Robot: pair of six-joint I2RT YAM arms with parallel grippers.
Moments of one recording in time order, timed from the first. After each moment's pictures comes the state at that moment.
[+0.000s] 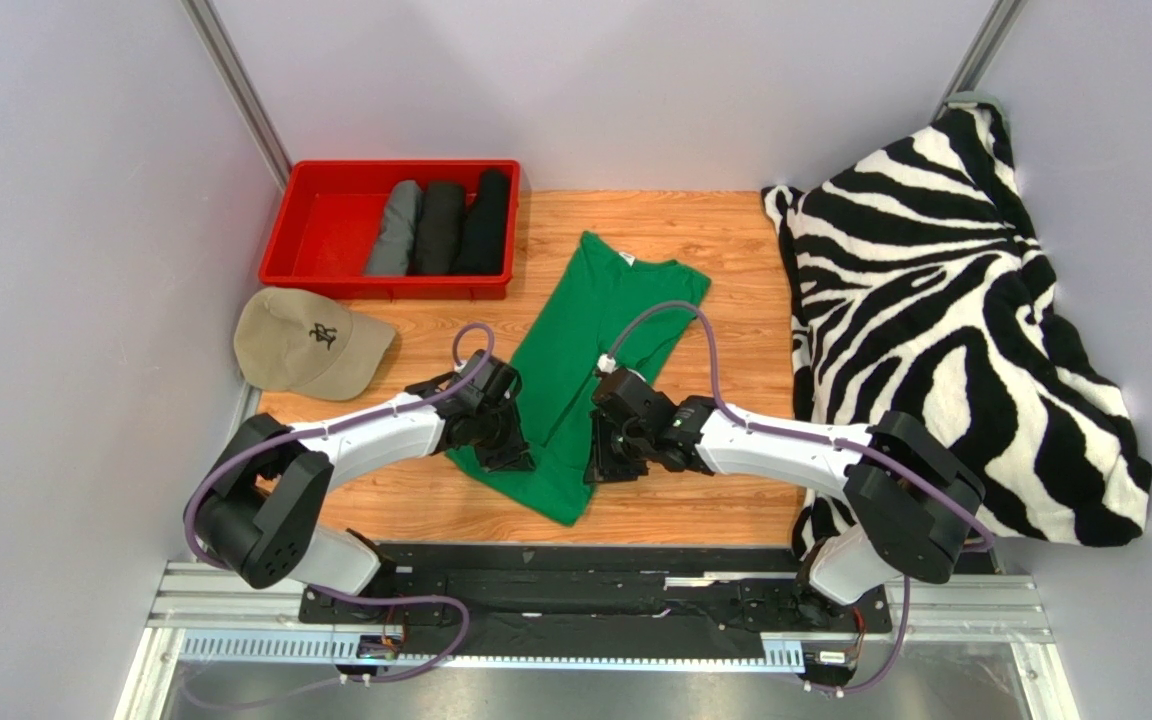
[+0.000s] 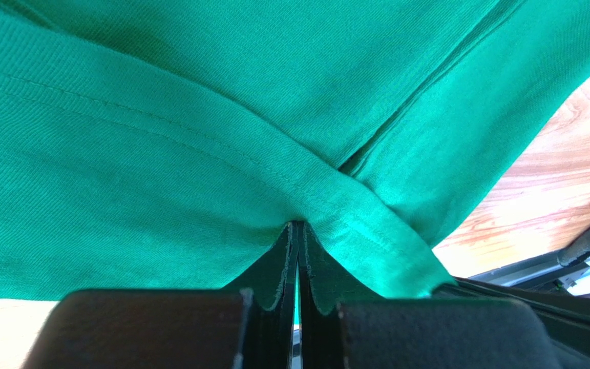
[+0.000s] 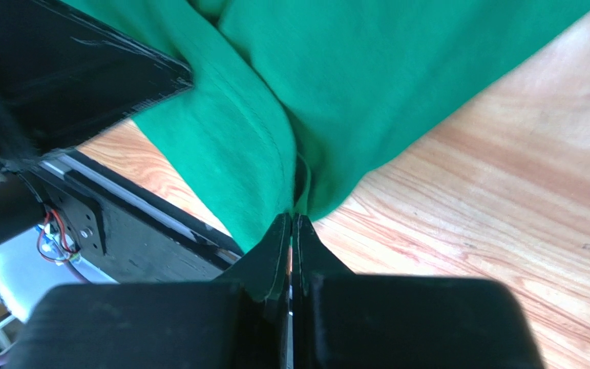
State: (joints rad) left arm -0.62 1.43 0.68 -0.36 0.14 -0.91; right arm 0.95 1.52 0.85 -0.29 -0.10 0.86
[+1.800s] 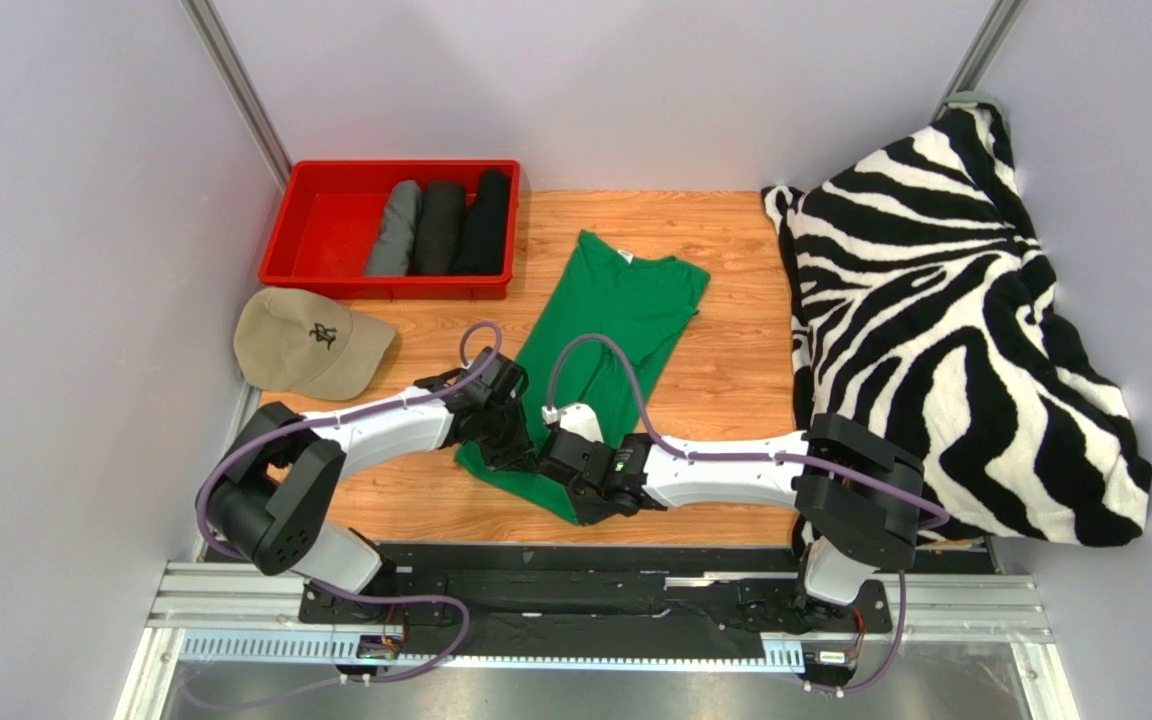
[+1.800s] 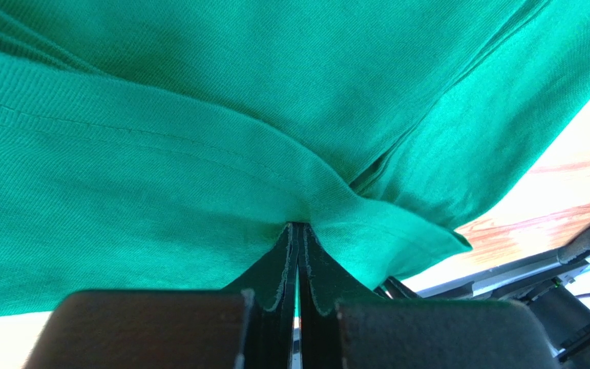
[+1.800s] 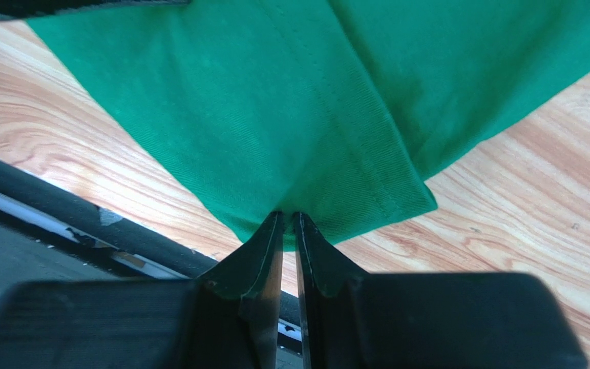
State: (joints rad) left arm -0.63 1.48 0.72 -0.38 0.16 -0.92; right arm 1.22 1.68 0.98 -0.47 0.23 0.72
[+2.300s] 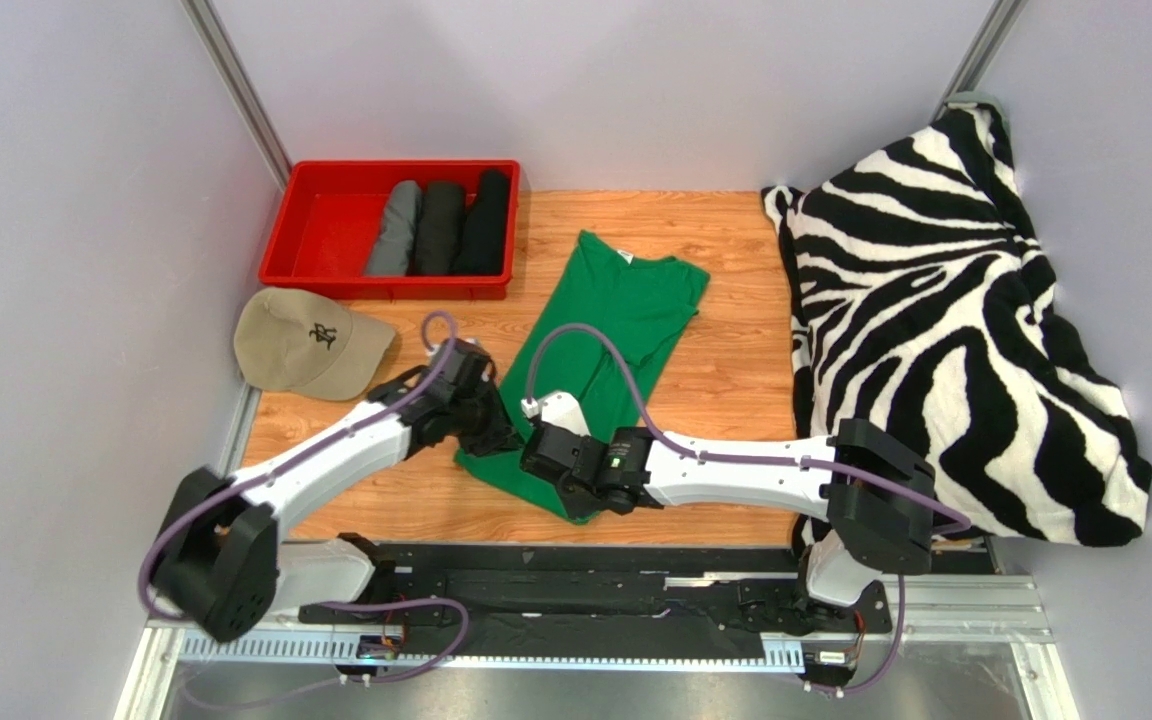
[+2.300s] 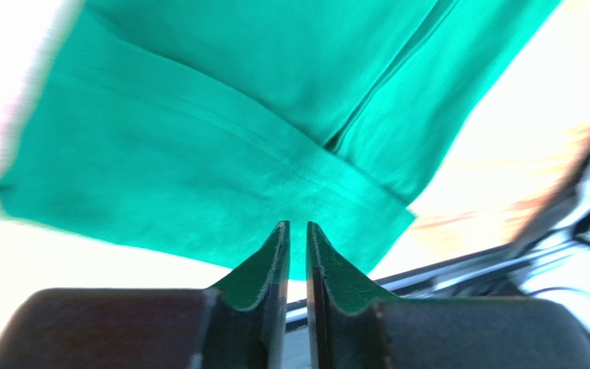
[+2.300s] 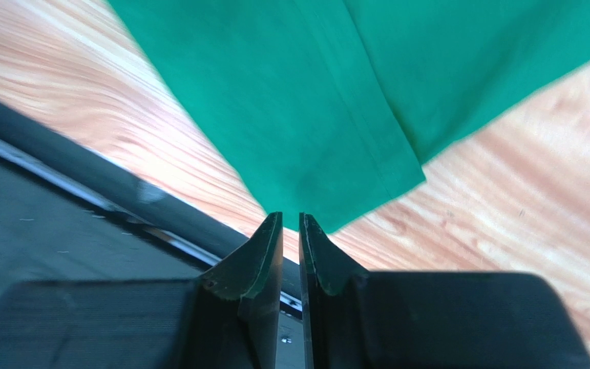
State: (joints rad) left arm -0.59 1.29 0.72 -0.46 0.11 -0.91; right arm 1.26 1.63 1.09 -0.59 0.29 0.67
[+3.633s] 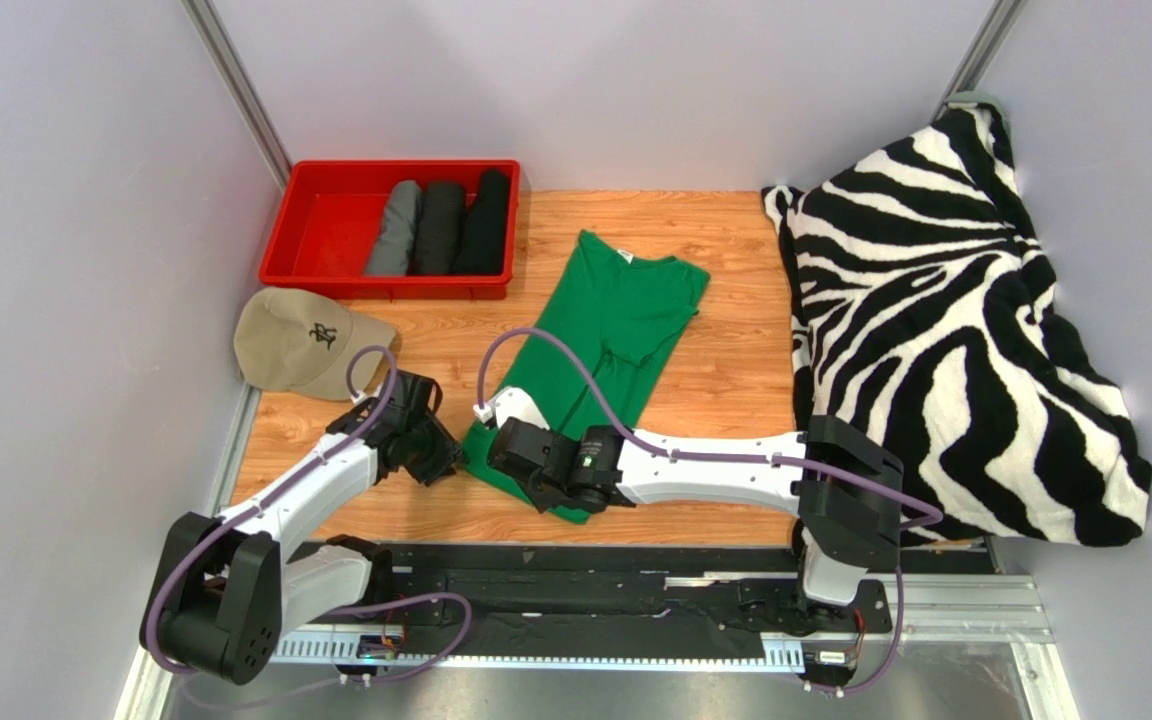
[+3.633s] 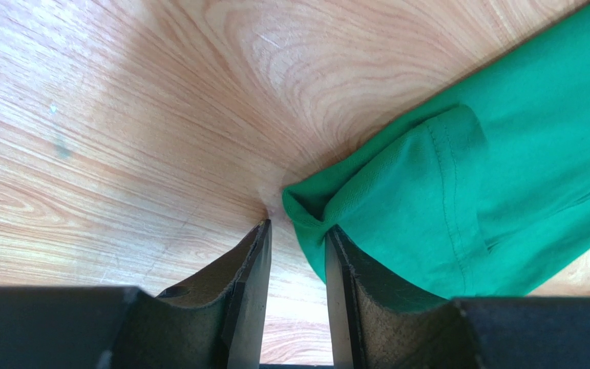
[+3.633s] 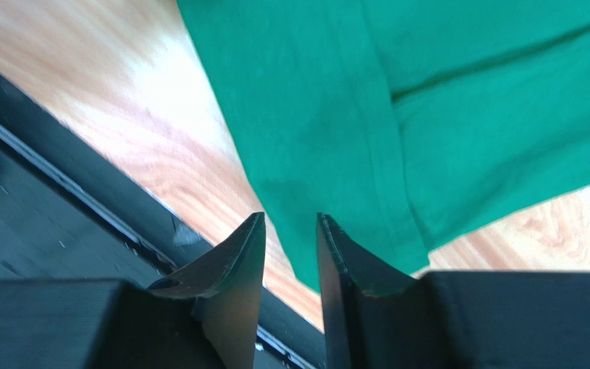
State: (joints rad) left arm -0.30 1.10 0.47 -0.49 0.00 -1.02; right arm 1.29 1.74 1.26 -0.52 0.34 0.44
